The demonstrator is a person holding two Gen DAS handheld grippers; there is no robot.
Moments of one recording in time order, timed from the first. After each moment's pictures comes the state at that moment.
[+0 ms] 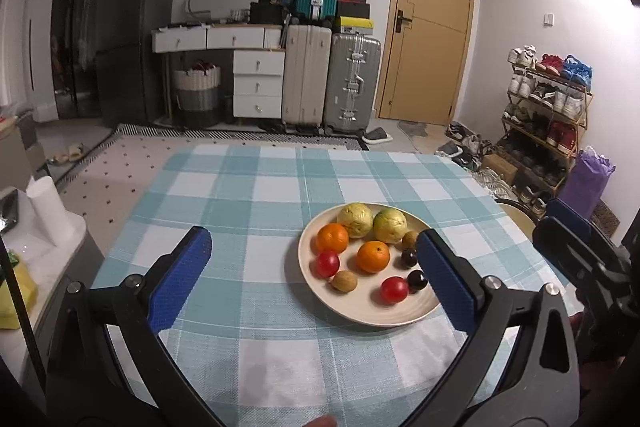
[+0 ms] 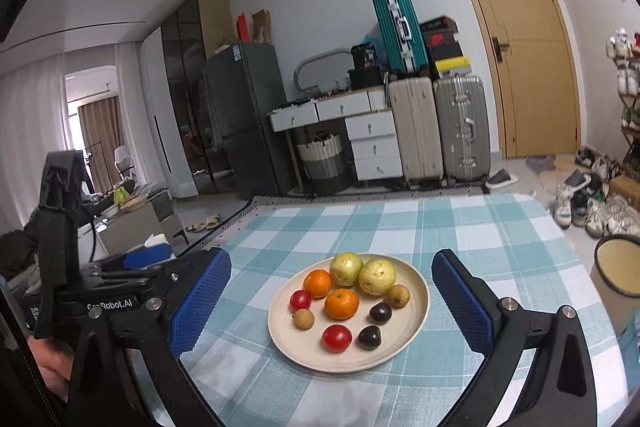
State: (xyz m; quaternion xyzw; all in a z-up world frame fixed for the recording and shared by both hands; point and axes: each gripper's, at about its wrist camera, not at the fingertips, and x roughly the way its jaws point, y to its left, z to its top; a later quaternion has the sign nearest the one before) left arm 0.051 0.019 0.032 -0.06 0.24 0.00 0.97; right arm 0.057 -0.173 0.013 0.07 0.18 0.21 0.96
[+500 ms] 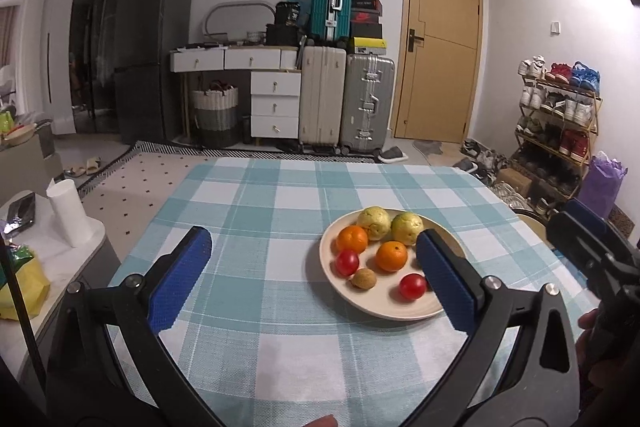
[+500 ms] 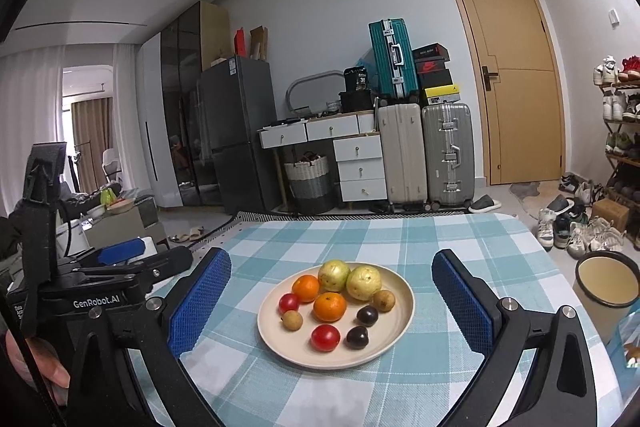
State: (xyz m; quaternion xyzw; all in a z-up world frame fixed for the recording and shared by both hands) left arm 0.022 0.022 0.017 -0.04 0.20 0.04 0.98; right arm 0.031 -0.172 0.004 0.05 0.15 0.18 0.97
